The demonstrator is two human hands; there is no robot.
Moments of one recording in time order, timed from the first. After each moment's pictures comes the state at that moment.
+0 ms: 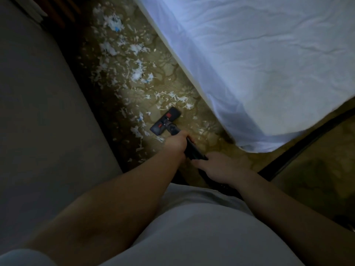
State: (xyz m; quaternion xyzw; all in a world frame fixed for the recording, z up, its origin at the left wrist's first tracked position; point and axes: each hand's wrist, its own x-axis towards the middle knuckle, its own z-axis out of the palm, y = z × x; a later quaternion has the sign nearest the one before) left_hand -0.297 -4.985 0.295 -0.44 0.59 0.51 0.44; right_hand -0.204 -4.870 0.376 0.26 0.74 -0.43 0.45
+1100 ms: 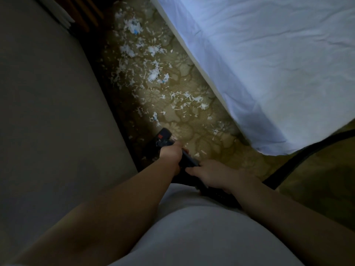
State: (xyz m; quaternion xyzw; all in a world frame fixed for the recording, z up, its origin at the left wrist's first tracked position) left_hand -0.272 -5.036 0.302 -0.49 0.62 0.47 0.38; right_hand -0.197 -4.907 0.349 0.23 0.68 -0.49 0.50
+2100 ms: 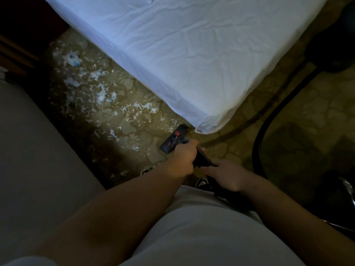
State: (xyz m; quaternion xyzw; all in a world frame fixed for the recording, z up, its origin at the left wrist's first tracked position) left_hand -0.093 -4.773 0.326 -0.31 0.66 0.47 0.50; right_hand 0.025 -4.684 0.375 0.36 0.68 -0.53 0.37
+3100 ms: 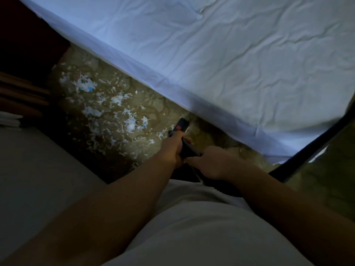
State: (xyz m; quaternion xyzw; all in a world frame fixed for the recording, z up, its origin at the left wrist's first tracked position) left_hand -0.595 -4.948 0.291 -0.34 0.60 0.51 0.51; right_hand -0.483 -4.861 0.376 0.37 0.69 -0.49 0.37
